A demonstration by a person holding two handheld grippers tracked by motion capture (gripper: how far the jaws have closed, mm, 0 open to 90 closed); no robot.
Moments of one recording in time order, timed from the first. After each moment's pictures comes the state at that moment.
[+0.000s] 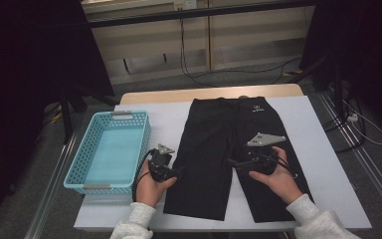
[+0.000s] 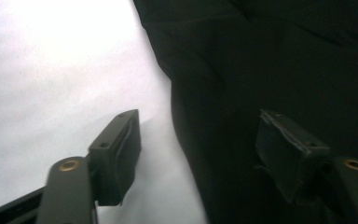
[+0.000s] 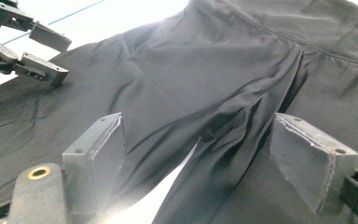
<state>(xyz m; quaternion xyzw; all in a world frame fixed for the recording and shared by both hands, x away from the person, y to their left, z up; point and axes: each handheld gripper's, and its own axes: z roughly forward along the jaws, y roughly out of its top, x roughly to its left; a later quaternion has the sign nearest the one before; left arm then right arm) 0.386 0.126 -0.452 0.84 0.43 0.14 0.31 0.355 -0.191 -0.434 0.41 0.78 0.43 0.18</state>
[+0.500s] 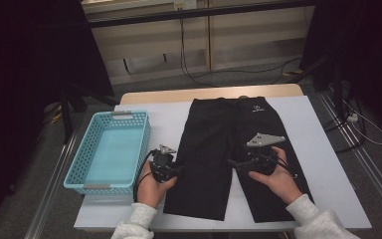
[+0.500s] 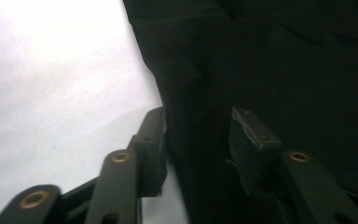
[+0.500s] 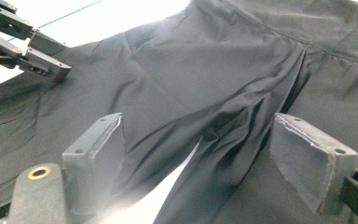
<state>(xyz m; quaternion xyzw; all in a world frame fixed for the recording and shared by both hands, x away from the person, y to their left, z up) 0.383 0.122 -0.448 0.84 0.43 0.12 0.31 0.354 -0.190 -0.434 0.41 0.78 0.43 0.18</state>
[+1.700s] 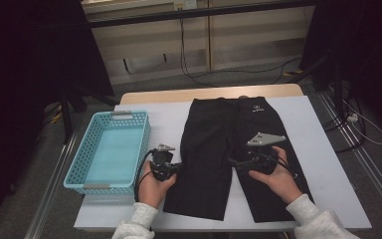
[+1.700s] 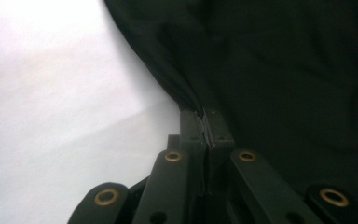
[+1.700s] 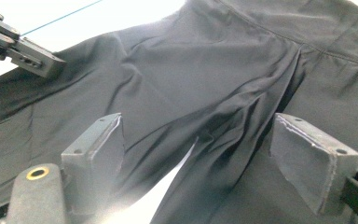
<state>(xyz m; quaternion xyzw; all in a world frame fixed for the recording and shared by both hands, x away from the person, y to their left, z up) 0.381 0.119 -0.439 0.81 0.46 0.07 0.36 0.356 -0.191 -0.435 0.42 0.78 0.43 0.18</state>
